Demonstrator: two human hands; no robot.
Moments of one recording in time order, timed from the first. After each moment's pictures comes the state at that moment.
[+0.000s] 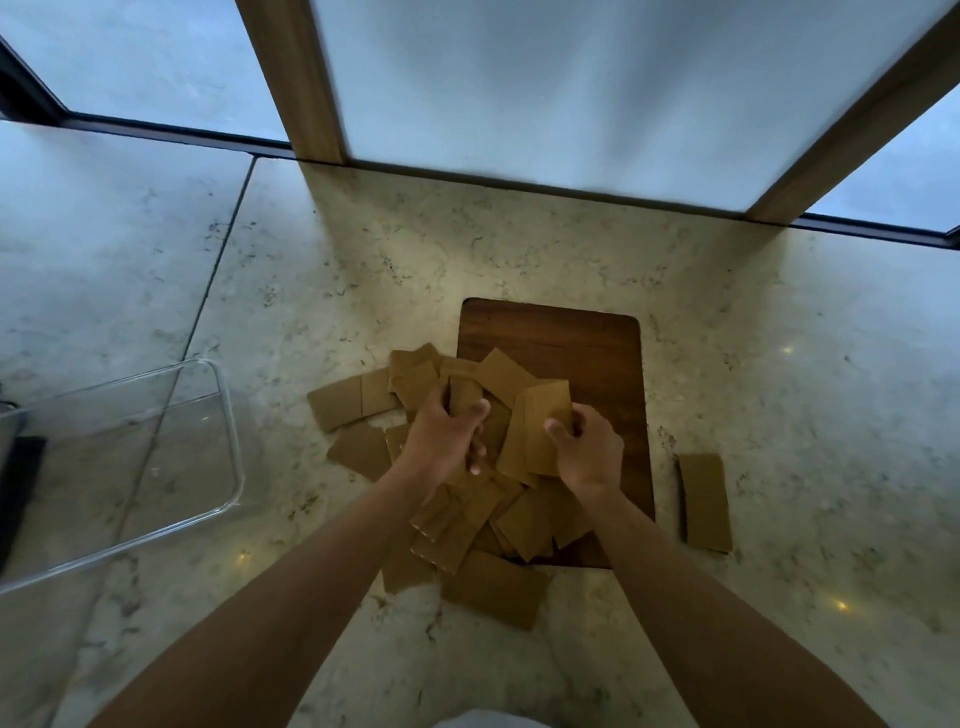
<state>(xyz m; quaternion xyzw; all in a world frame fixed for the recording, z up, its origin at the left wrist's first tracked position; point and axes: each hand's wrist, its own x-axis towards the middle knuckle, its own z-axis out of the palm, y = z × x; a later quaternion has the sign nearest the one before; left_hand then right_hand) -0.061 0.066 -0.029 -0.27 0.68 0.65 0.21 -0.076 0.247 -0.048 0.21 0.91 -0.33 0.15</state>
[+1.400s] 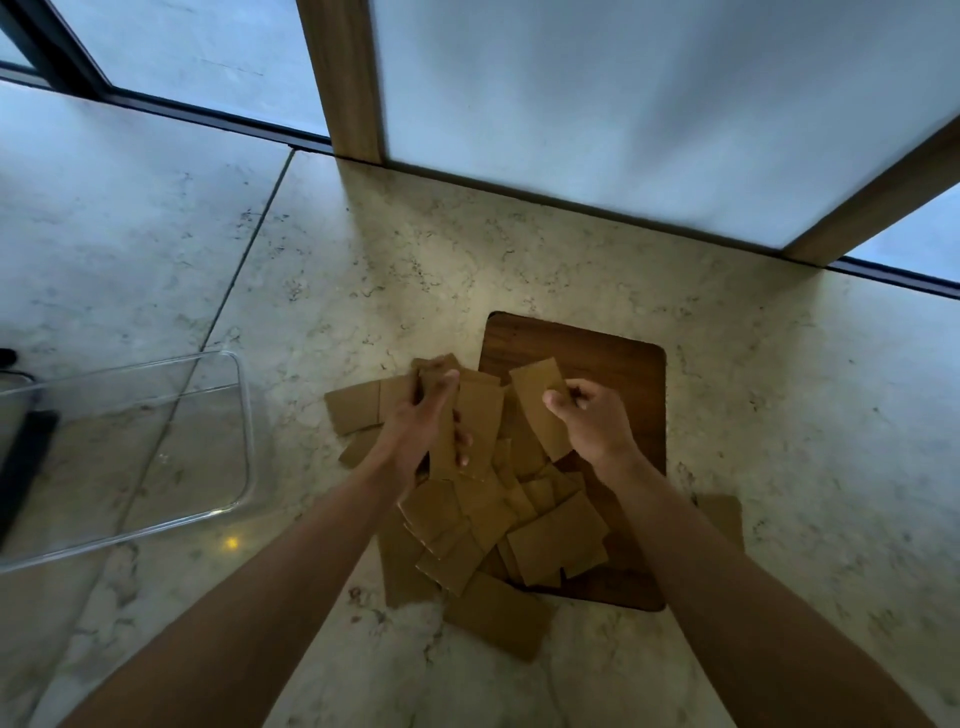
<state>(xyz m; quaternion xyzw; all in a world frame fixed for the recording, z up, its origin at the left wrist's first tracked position) -0.070 0.023 -0.020 -0.29 0.55 0.77 0.15 -0.140 0.234 -0.038 0.11 0.87 -0.44 0.21</state>
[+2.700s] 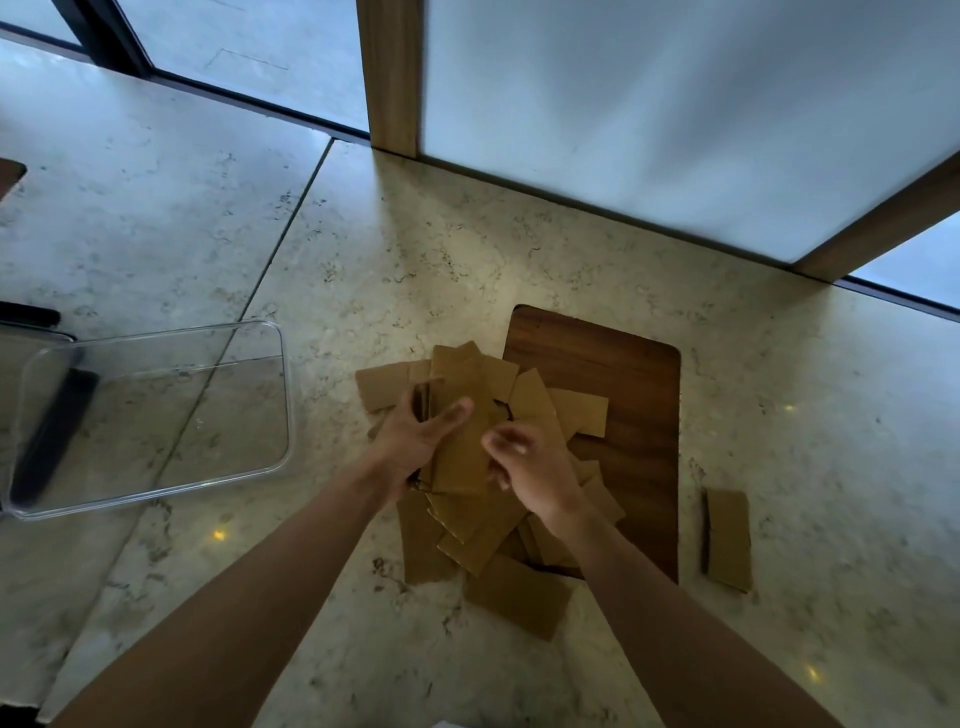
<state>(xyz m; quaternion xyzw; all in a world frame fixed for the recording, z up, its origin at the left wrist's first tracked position) -0.025 -0.013 -0.024 -0.31 0.57 0.73 0.22 -0.049 0.167 -0.033 0.06 0.80 -0.50 0.32</state>
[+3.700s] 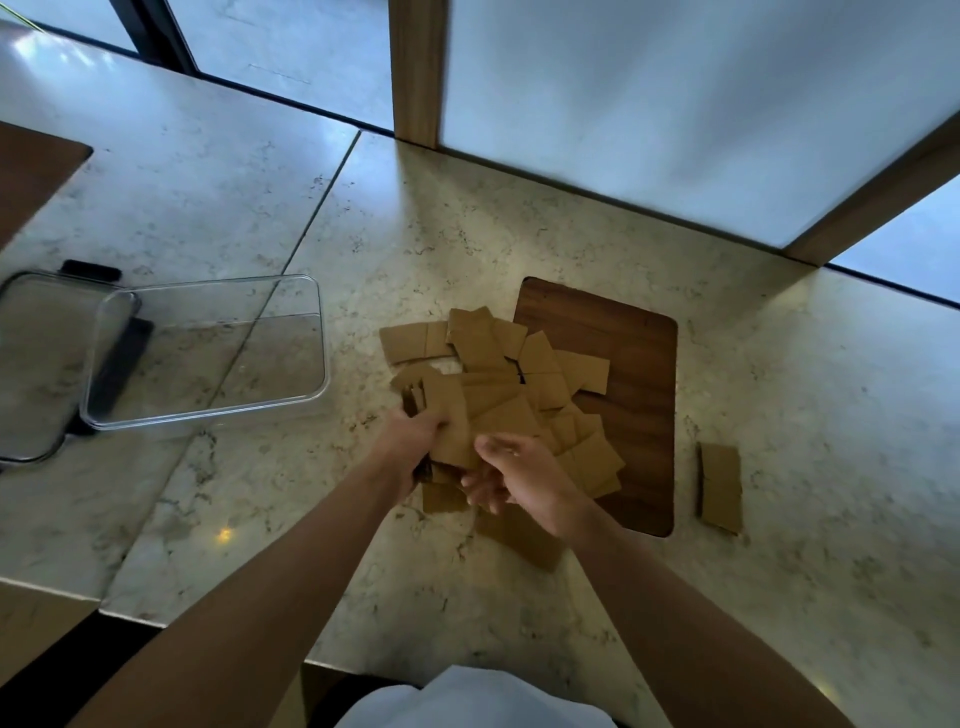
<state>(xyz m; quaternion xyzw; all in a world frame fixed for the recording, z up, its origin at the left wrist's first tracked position) 0.052 0.001 -0.018 -0.41 0.53 0.72 0.17 0.029 0.169 -0.024 0.10 0.70 -0.57 0.42</state>
